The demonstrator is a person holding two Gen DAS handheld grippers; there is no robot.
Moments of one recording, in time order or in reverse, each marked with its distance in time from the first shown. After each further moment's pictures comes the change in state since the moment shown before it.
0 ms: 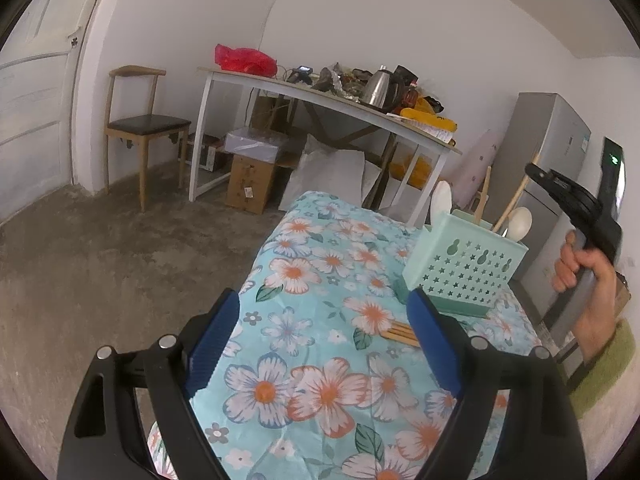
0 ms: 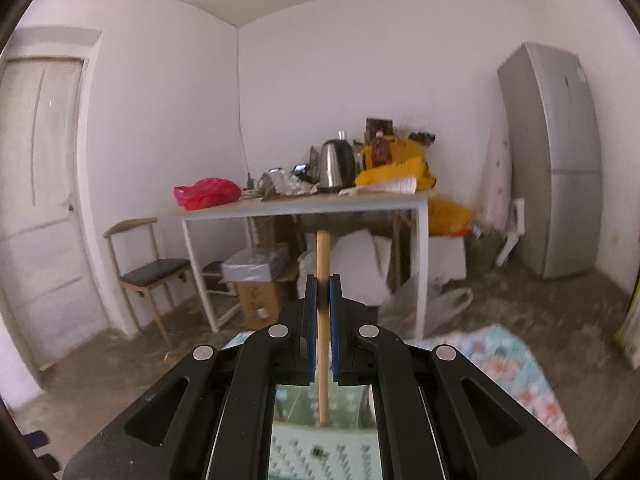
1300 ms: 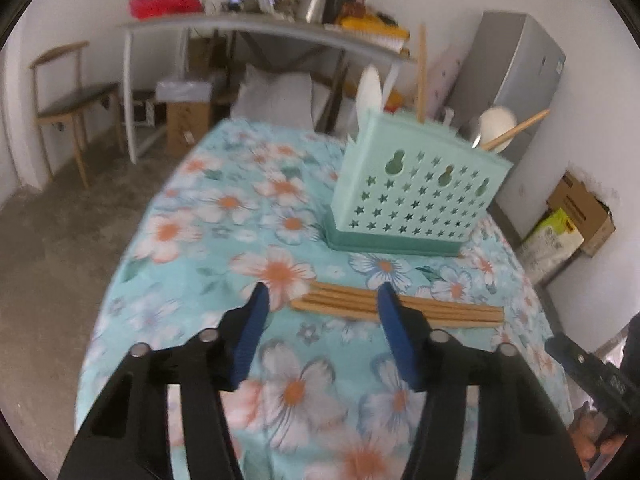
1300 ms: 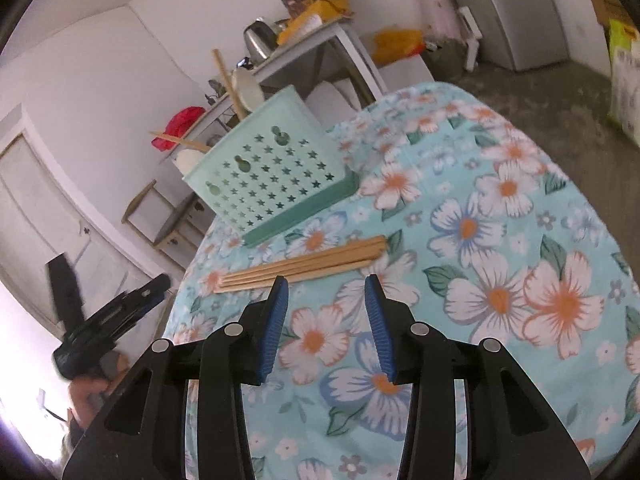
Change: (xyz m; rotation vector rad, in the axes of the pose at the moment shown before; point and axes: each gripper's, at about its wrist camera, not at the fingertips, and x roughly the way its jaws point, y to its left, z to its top) left arm 0.108 -0.088 -0.009 0.152 0.307 -0.113; right arm -0.116 -0.087 -0.151 0.472 0.454 0.031
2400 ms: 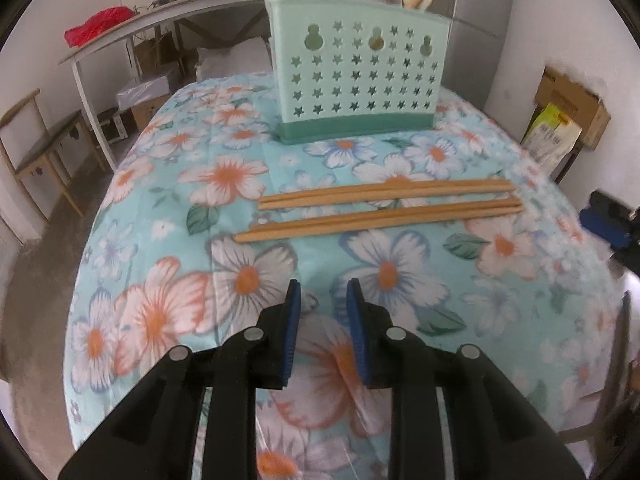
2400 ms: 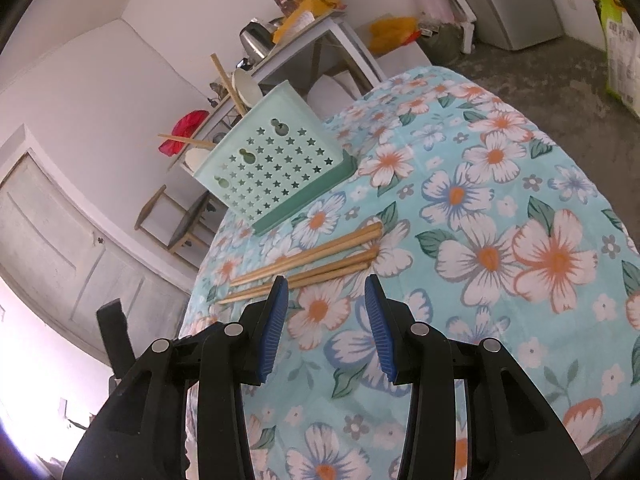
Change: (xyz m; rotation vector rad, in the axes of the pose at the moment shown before) left arm 0.000 -0.033 -0.081 0.254 0.127 0.025; right arm -0.022 -0.003 -0.018 0.038 0.023 0.034
